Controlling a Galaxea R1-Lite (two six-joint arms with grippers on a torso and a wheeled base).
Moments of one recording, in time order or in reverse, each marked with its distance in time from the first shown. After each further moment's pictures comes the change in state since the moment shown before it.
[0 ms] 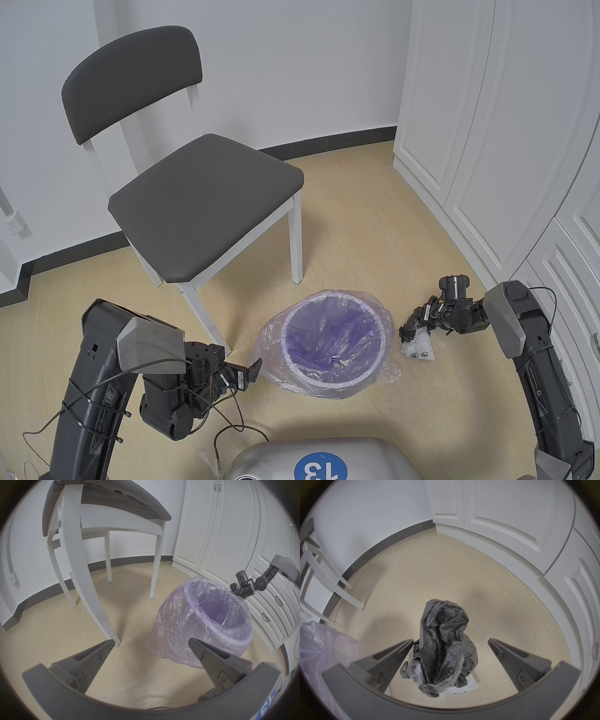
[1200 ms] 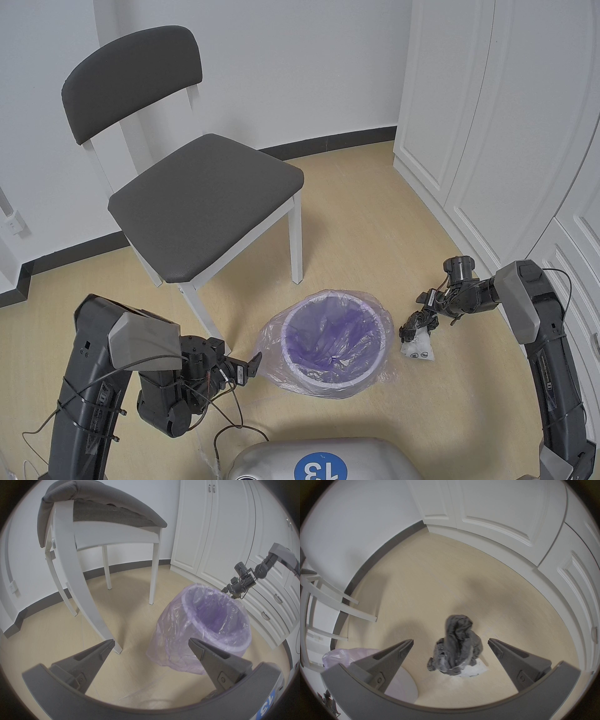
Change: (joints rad) left arm -0.001 -0.035 0.008 0.000 0.001 0.046; right arm 0.006 -0.132 0.028 0.211 0.050 0.153
